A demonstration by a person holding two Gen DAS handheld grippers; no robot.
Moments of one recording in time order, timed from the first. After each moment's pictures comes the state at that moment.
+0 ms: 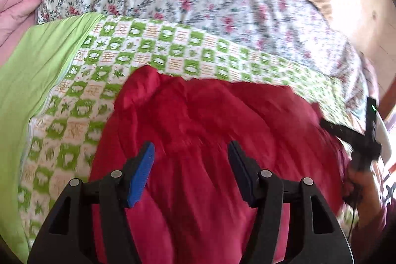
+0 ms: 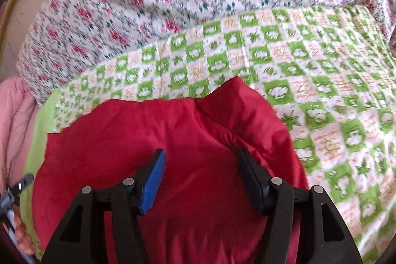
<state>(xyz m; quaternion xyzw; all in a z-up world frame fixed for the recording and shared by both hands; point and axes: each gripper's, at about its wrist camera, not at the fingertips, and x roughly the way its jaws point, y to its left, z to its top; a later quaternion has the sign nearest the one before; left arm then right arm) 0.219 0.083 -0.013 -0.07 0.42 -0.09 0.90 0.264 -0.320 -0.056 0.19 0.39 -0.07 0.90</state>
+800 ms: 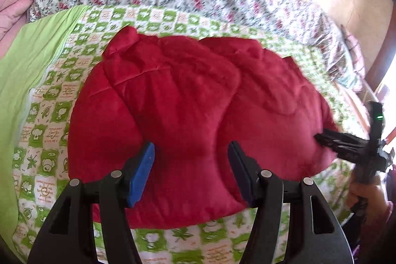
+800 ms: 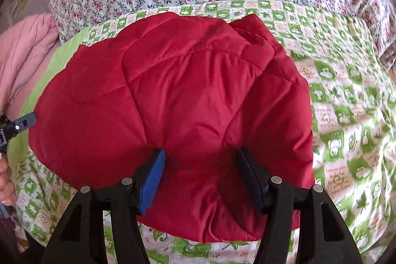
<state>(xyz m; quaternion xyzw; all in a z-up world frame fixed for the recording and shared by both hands) 0.150 0.062 -0.032 -0.03 0.44 -0.12 0.89 0.129 -0.246 -0.069 0.09 0.43 -0.03 0.90</state>
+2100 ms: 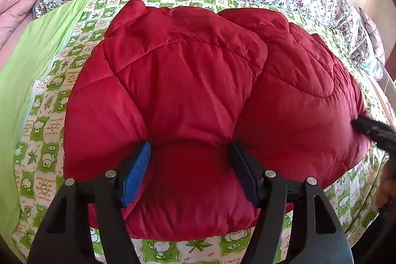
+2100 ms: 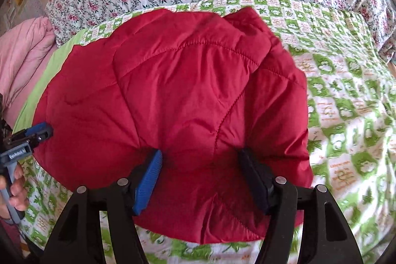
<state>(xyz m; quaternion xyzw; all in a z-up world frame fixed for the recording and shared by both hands) 0.158 0.049 -0.065 0.02 0.47 -0.08 0.88 0.128 -0.242 -0.067 0.10 0.43 -0.04 0.89</state>
